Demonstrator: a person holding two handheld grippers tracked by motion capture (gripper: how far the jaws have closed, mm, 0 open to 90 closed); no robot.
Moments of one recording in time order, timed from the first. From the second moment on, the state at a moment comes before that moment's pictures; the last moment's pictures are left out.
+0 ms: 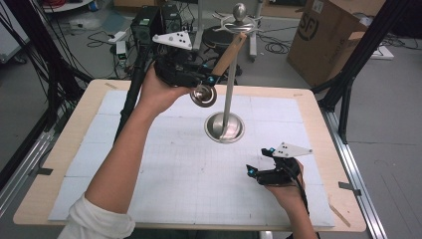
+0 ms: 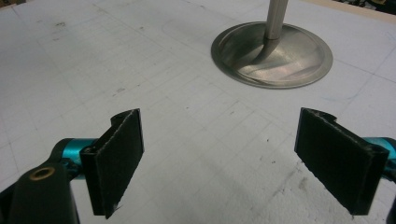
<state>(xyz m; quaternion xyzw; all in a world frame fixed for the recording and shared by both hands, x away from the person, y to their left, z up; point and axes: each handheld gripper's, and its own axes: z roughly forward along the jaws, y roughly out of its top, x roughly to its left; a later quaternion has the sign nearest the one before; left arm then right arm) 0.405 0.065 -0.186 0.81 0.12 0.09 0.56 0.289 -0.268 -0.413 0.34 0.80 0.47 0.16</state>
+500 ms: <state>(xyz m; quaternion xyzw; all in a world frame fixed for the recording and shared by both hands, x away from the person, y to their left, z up) 0.417 0.058 -0.190 0.82 0.14 0.11 0.55 0.289 -0.273 -0.413 0.34 0.79 0.48 0.16</state>
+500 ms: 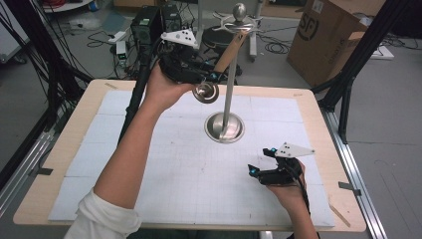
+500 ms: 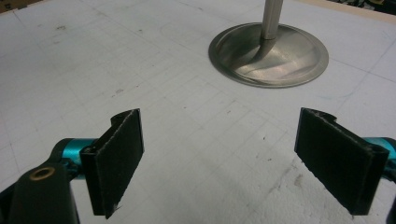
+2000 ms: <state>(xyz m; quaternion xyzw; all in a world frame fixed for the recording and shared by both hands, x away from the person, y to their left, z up) 0.403 0.130 -0.246 0.81 0.21 0.08 0.54 0.286 -0.269 -0.410 0.34 0.80 0.48 0.16</state>
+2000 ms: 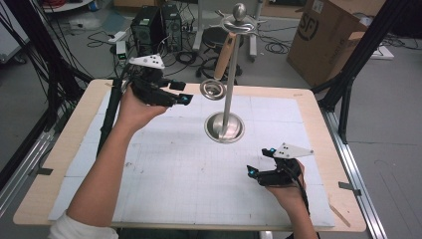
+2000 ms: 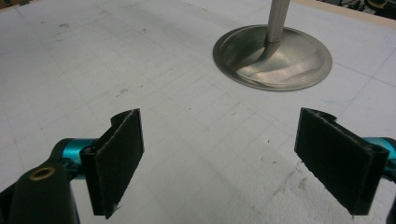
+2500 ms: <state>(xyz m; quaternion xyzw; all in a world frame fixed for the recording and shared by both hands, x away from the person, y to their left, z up) 0.371 0.177 -0.267 0.81 0.20 0.08 0.55 0.285 -0.271 -0.410 0.34 0.80 0.47 0.16</state>
